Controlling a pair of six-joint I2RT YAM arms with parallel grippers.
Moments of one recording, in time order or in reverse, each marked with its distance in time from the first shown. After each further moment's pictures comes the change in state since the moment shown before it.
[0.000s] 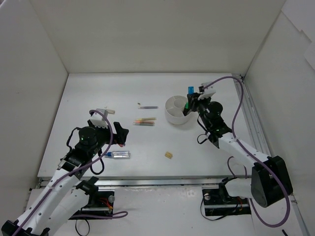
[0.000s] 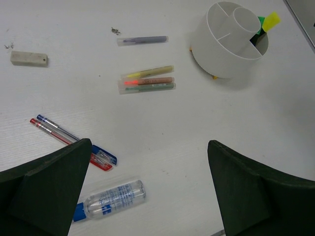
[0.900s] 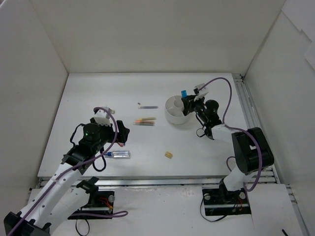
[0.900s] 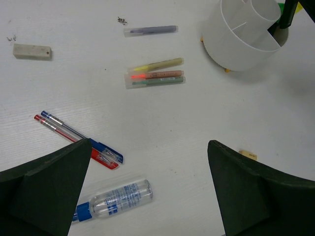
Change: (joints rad) left arm 0.000 0.082 0.012 0.005 -0.016 0.022; right arm -0.157 0.363 0.000 0.333 -0.385 -0.023
